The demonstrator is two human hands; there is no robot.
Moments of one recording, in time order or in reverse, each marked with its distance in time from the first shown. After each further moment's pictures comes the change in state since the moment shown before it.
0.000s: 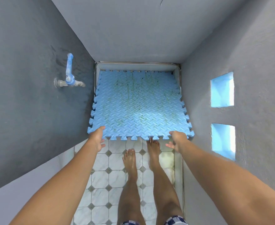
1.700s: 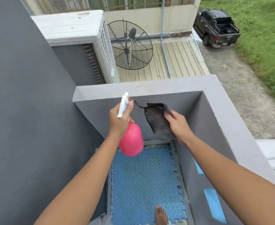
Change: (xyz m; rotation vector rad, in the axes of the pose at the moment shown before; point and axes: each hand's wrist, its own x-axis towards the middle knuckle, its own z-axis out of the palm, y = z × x) left_hand -0.395 0.279 0.058 -0.032 -0.236 1.459; right_hand -0.326 -0.265 -0.061 0.053 -0.389 -1.242
